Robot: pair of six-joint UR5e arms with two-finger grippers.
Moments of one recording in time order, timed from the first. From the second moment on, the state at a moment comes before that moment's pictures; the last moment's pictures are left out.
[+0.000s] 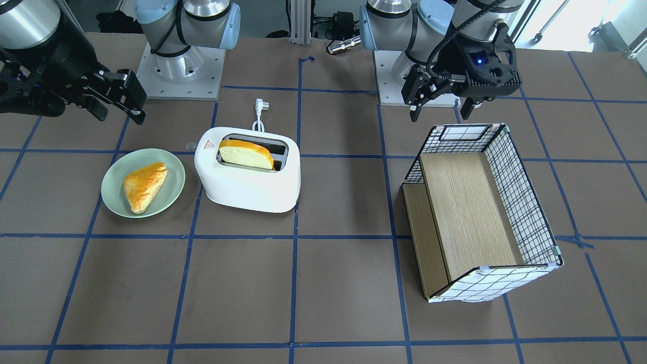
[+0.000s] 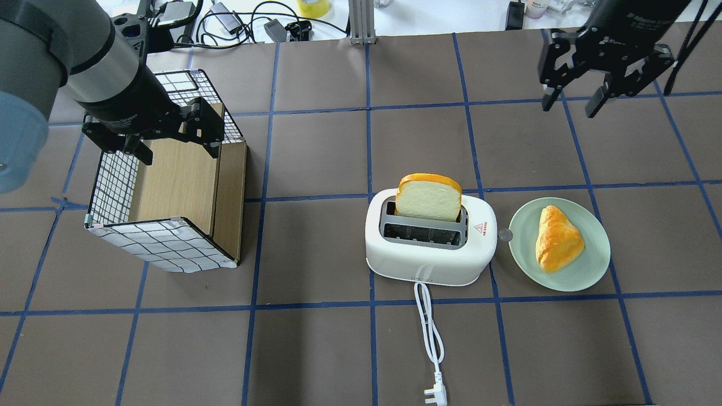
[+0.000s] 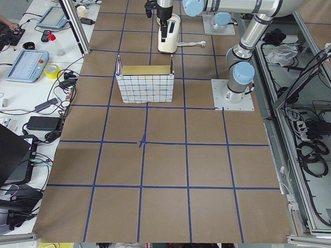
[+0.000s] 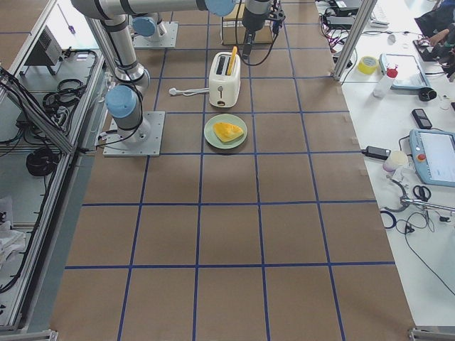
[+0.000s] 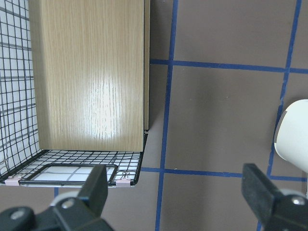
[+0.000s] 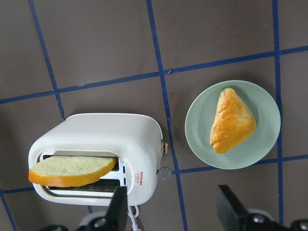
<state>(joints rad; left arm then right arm) -1.57 -1.46 -1.67 -1.52 1.59 -0.08 1.49 -1.51 1.38 -1.36 -1.49 0.07</state>
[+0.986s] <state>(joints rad) -1.57 -1.46 -1.67 -1.52 1.59 -0.08 1.56 -1.51 1.42 -1.59 -1.56 0.16</state>
